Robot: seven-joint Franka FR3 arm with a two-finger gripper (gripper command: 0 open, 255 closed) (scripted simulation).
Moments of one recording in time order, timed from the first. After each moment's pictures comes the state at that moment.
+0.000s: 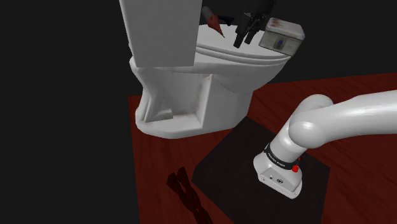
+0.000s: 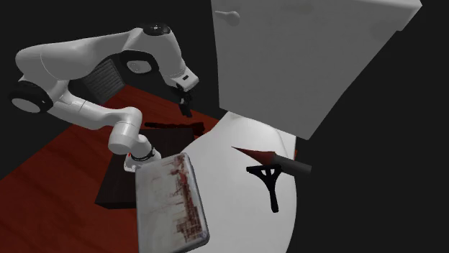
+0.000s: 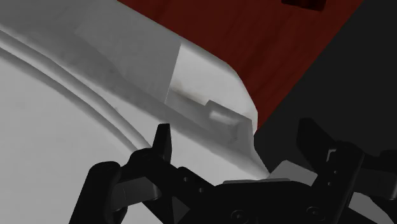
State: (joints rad) arm 0.00 -0.80 -0.01 -2.31 0.04 1.63 -0.05
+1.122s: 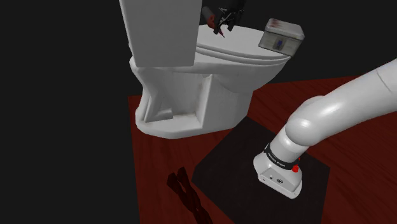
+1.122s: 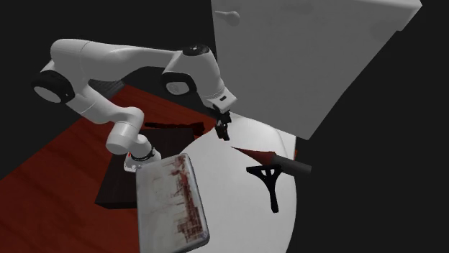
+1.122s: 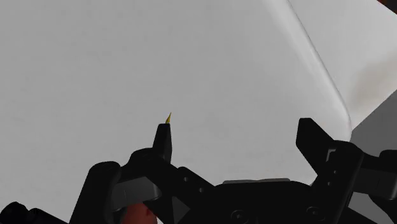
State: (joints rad) arm -0.12 -0.42 -0.06 -2.14 -0.09 2.01 -0.01
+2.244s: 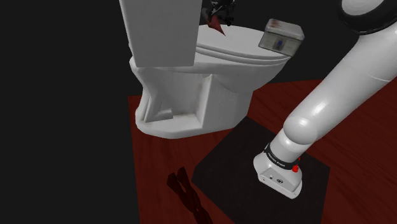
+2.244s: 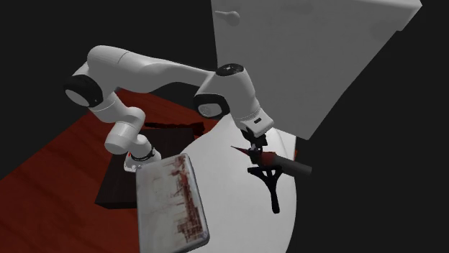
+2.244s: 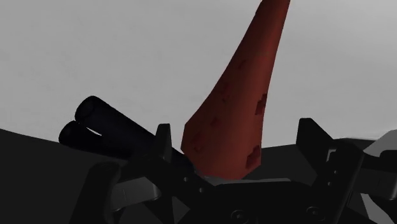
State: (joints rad) arm -0.19 -0.07 -0.12 -1.84 -0.17 2.22 0.05
